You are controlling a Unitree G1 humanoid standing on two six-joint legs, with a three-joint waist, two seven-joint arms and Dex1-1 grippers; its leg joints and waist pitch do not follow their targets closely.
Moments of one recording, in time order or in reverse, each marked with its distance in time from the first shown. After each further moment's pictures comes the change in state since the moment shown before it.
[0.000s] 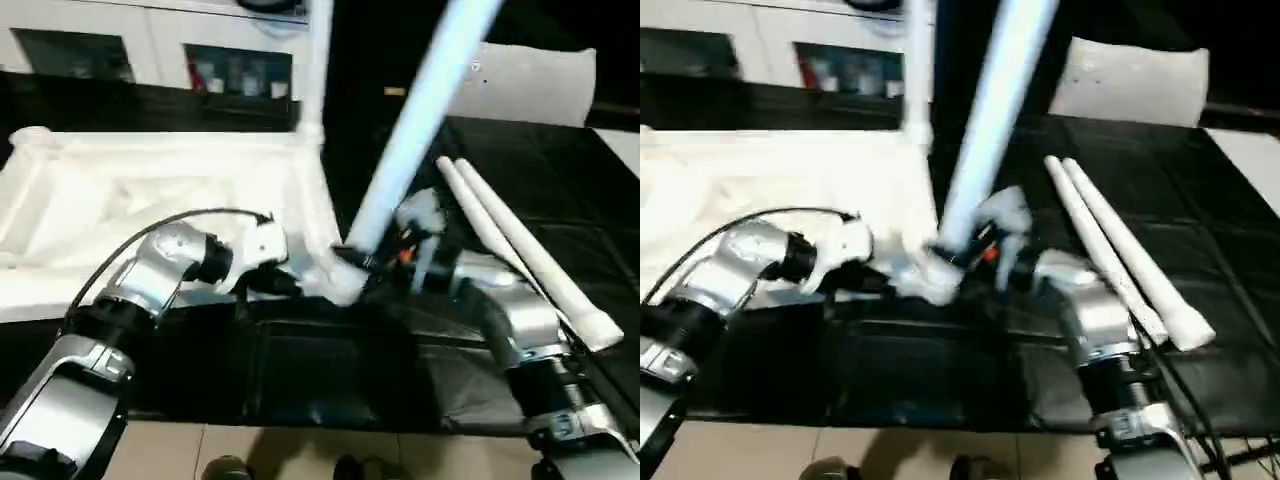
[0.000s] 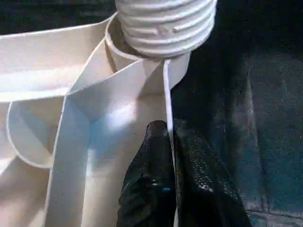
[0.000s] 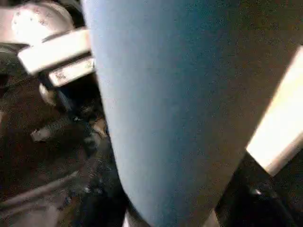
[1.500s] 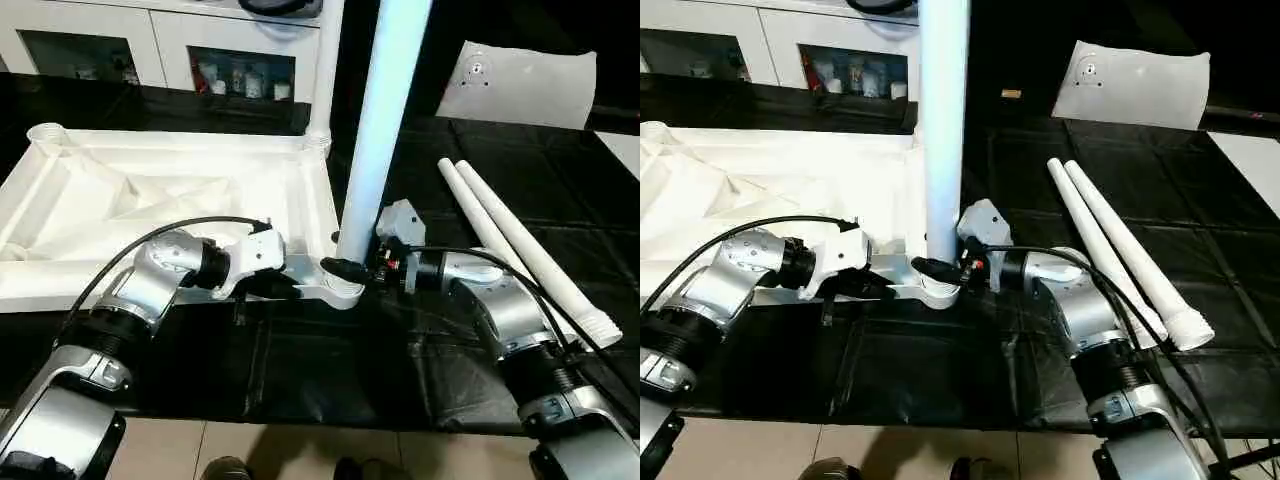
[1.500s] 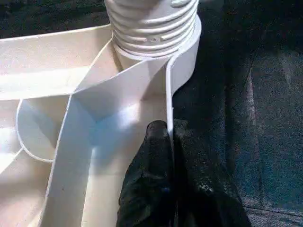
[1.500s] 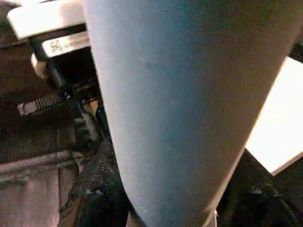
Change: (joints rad) left arm 0.041 -0.005 0.042 -0.012 0.022 -0.030 0.045; right arm -0.057 0.014 0.035 0.146 -0.111 -0.182 0.010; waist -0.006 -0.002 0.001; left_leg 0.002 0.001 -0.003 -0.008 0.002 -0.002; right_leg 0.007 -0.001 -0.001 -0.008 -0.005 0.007
